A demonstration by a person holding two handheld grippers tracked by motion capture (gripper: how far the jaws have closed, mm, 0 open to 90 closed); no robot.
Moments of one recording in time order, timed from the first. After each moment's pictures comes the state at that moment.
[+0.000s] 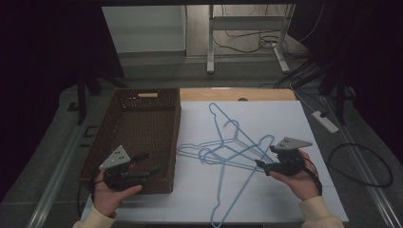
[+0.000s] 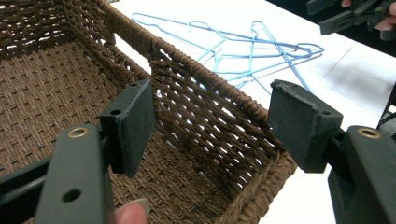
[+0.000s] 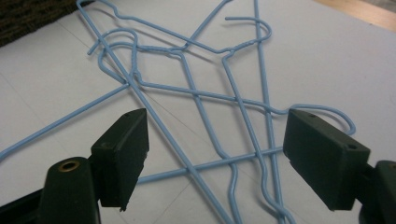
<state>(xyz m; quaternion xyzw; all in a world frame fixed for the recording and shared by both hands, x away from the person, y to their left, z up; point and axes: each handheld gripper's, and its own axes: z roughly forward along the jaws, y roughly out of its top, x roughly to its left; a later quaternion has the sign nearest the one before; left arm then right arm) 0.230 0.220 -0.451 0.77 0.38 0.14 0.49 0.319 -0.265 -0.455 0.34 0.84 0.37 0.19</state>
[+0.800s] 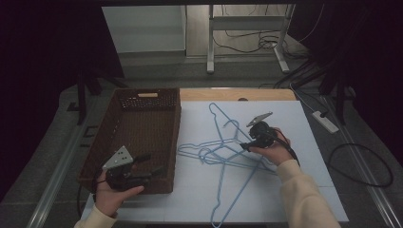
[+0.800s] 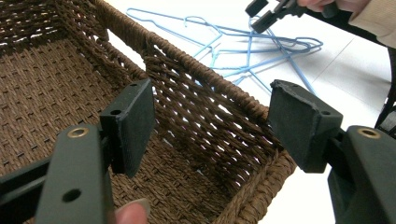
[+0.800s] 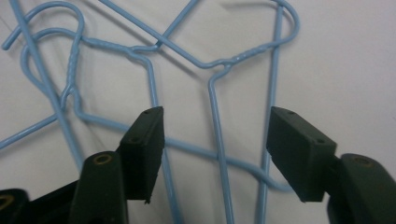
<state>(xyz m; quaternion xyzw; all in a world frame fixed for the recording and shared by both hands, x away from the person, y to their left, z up) 0.232 0.216 -0.454 0.78 0.38 0.14 0.49 0.419 -0.210 -0.475 0.32 0.90 0.26 0.13</state>
